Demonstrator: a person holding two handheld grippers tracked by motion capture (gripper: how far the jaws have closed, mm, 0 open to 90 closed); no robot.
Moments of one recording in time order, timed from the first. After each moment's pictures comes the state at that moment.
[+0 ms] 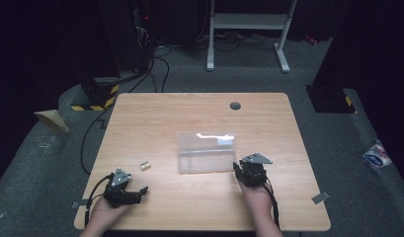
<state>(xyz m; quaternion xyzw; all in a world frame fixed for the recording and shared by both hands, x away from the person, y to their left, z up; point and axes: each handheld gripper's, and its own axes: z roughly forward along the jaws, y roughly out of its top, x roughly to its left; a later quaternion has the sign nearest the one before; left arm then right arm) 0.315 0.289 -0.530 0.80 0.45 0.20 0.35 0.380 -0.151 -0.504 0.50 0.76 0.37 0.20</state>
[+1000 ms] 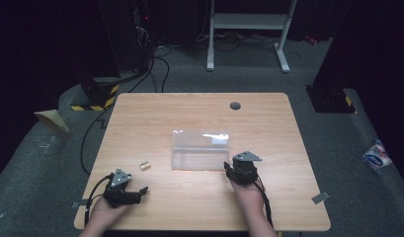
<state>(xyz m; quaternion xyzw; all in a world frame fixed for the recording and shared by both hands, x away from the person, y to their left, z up) 0.314 0.289 -0.530 0.80 0.45 0.20 0.35 0.385 -0.128 -0.503 0.48 0.77 0.37 0.20</state>
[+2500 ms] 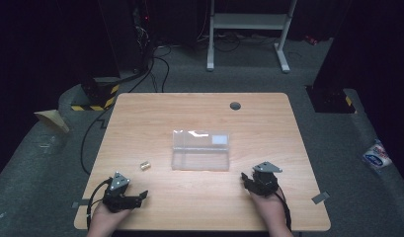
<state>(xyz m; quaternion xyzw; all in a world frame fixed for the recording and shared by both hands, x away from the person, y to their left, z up) 0.298 0.282 -0.521 0.78 0.49 0.19 0.34 0.365 -0.188 -0.523 0.48 0.78 0.34 0.22</state>
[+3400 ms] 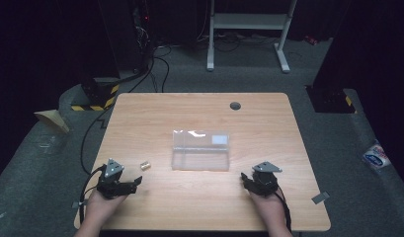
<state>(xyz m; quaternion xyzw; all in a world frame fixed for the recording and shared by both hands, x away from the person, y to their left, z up) 0.328 0.297 -0.495 0.78 0.48 0.23 0.34 0.365 -0.188 -0.523 0.48 0.78 0.33 0.22</state>
